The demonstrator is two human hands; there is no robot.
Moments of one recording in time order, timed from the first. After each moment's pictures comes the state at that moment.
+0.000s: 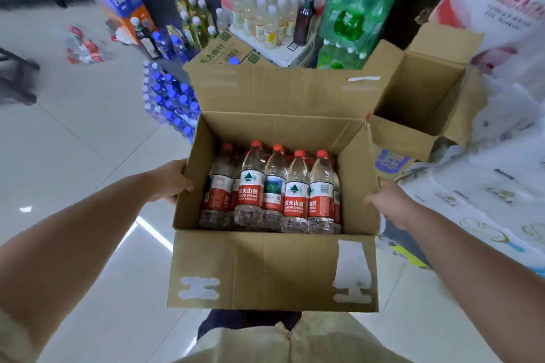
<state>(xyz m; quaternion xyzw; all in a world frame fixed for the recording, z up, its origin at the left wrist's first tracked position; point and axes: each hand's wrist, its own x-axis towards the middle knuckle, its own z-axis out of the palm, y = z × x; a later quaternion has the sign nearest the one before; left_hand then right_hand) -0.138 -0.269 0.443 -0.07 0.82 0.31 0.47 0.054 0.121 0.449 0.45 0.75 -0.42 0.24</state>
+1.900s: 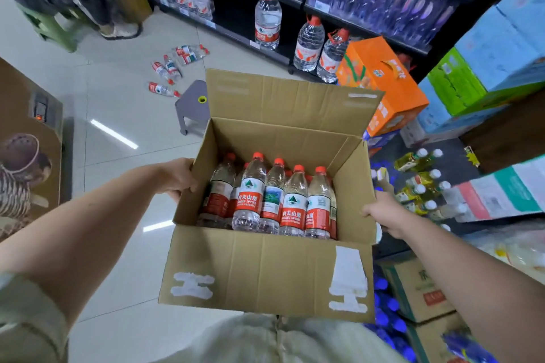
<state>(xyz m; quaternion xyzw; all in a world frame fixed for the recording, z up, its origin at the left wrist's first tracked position) -0.790 -0.946 0.484 -0.30 0.79 0.38 0.37 -0.859 -0.523 0.463 0.17 0.83 -0.37 0.38</state>
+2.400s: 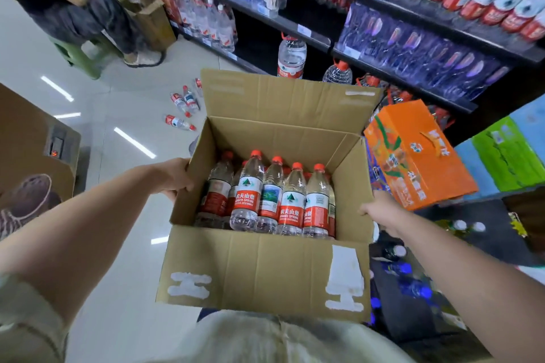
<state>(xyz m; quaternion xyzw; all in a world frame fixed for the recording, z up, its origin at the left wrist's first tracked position) -1.008 -1.067 0.496 -0.34 0.79 0.38 0.34 -1.114 -0.648 0.463 0.12 0.85 -0.34 0.38</state>
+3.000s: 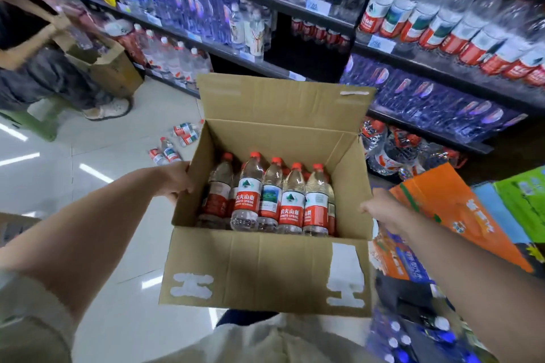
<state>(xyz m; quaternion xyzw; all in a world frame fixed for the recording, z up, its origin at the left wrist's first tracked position) -1.320 -1.264 0.482 -0.30 0.79 0.39 0.37 -1.368 -0.834 0.457 0.21 0.85 -0.35 0.34</state>
